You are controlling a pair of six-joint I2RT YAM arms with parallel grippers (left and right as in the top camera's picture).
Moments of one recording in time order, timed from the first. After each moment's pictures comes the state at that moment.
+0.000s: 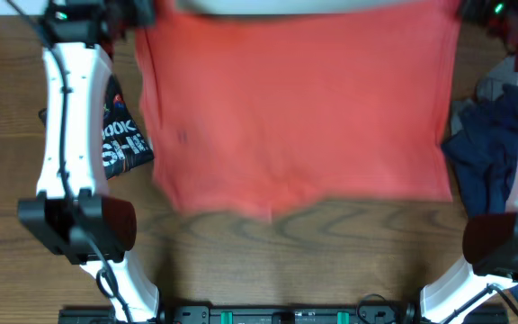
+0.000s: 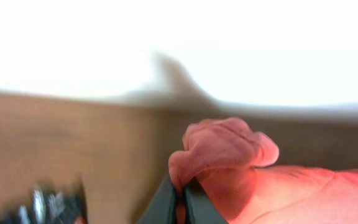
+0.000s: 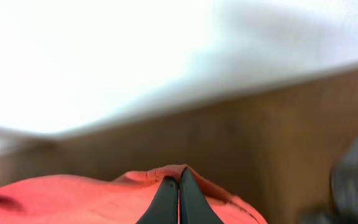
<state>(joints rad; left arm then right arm) 0.04 1.96 2.19 -0.83 0.10 -0.12 -0.18 1.87 2.12 -0.78 -0.22 0.25</state>
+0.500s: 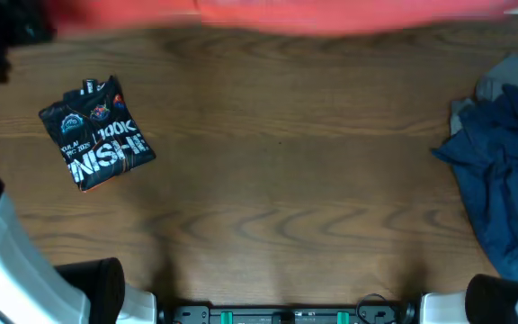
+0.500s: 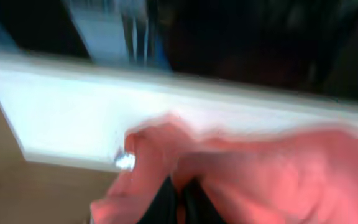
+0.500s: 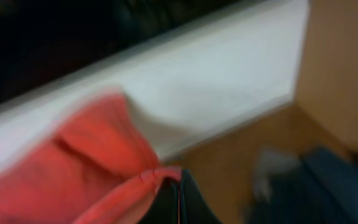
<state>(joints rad) 0.12 1.70 2.80 -1.36 0.14 -0.15 -0.19 1.61 2.40 -1.20 0.07 0.32</state>
